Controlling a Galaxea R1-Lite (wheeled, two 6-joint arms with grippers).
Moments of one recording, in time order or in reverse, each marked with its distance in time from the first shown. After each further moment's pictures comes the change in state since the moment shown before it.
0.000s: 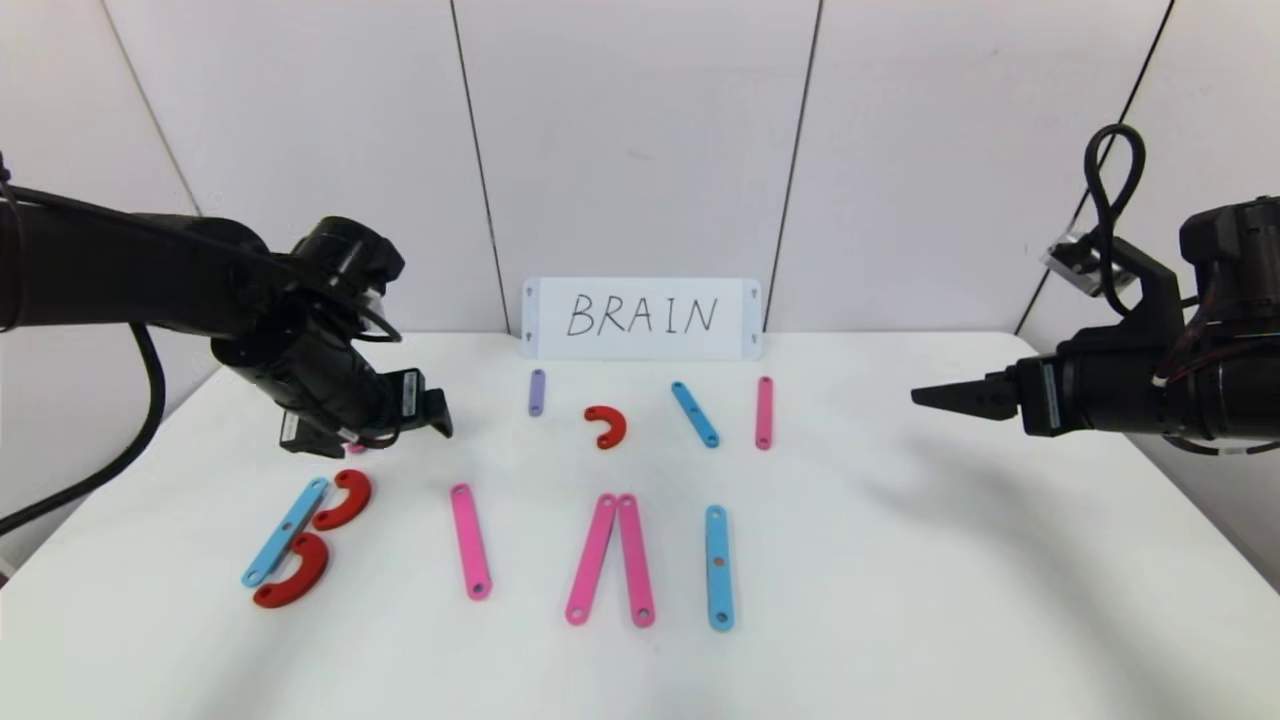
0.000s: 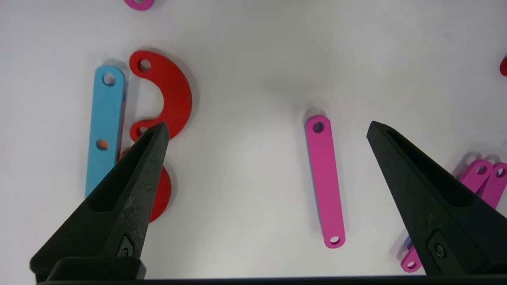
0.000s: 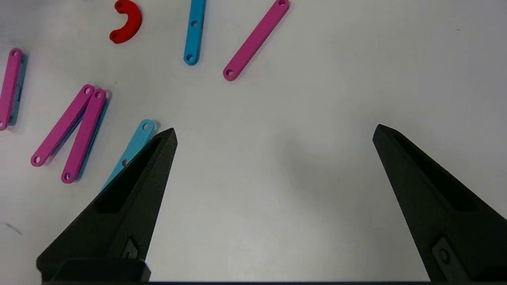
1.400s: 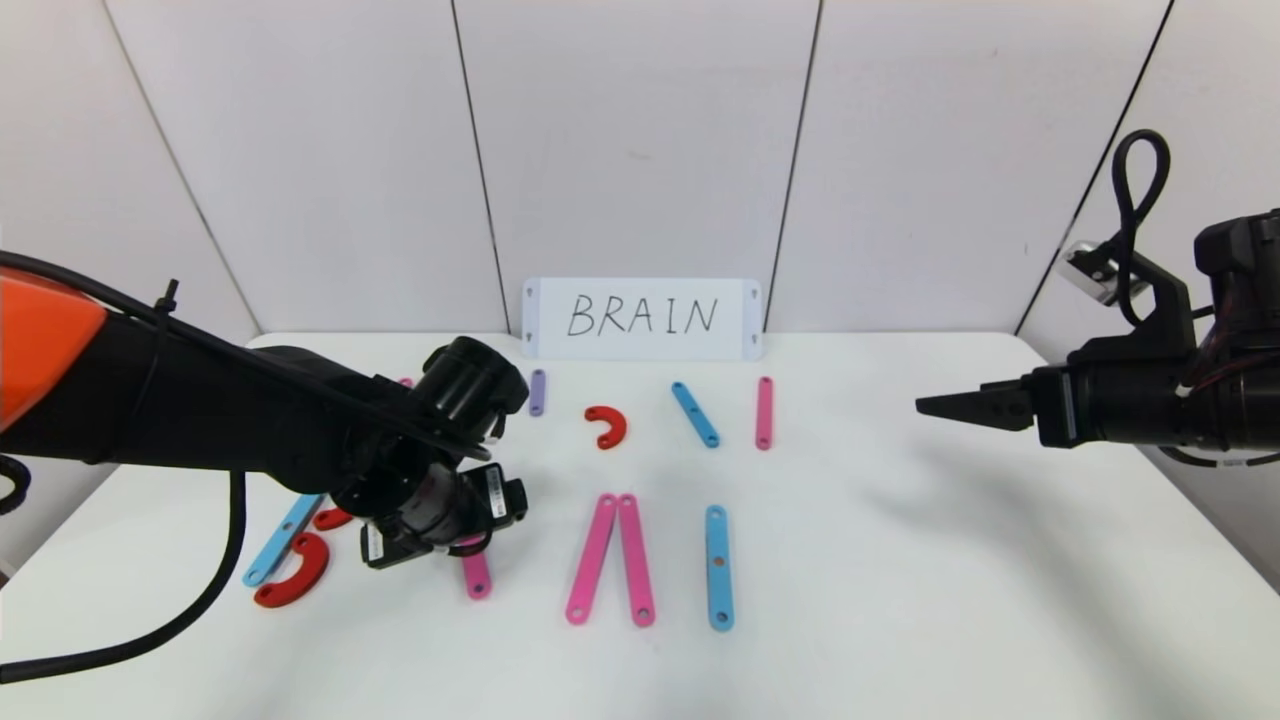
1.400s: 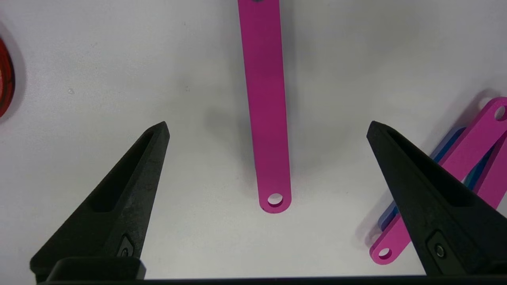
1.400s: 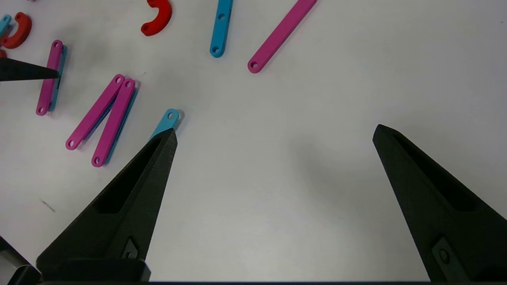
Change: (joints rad) left arm -0.299 -0.013 0.333 -0.247 0.170 -0.381; right arm -0.038 -0.009 0.029 -0.003 0.121 -0.007
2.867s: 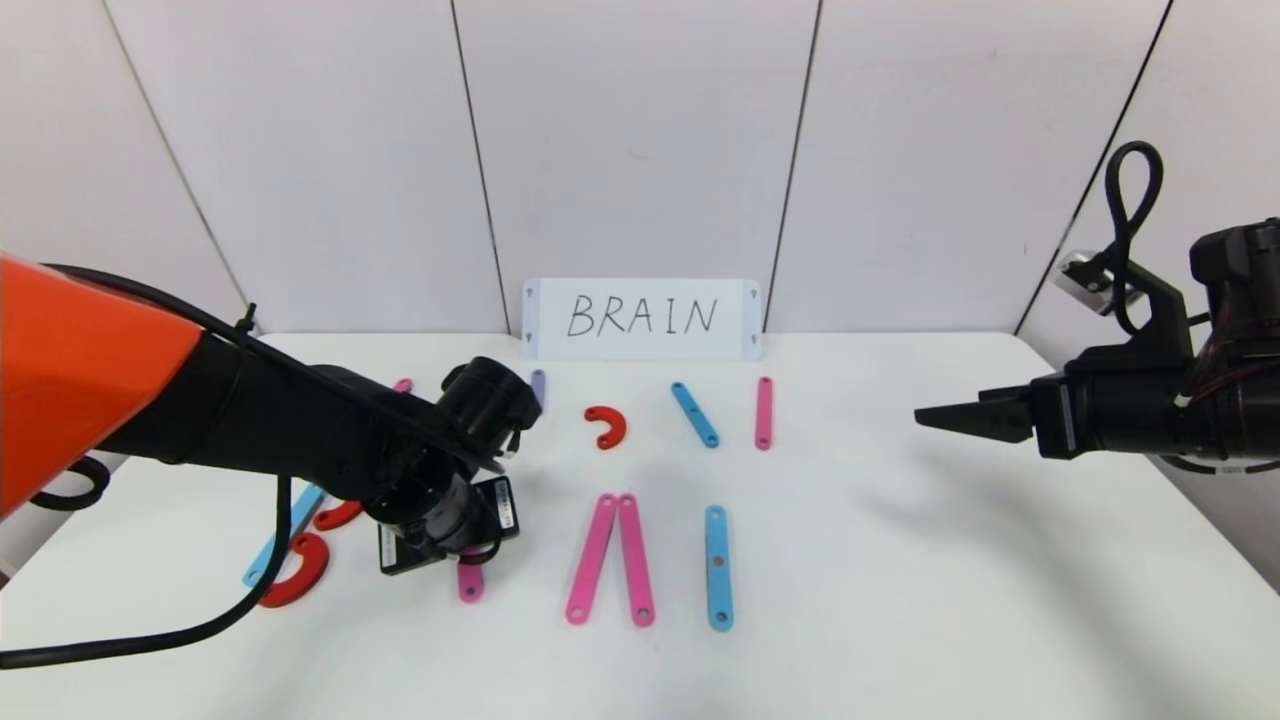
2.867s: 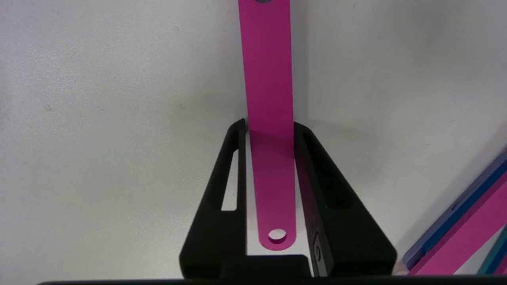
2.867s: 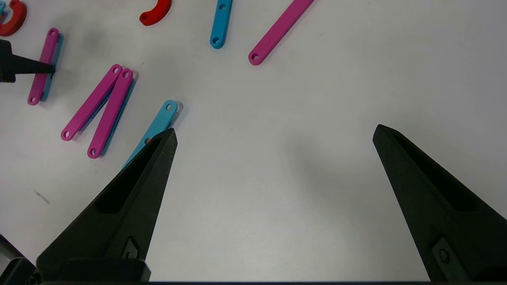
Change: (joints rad) left arm 0.009 0.077 -0.002 -0.031 0.008 0.008; right arm 0.007 -0.002 0.019 -0.001 -0.002 -0.024
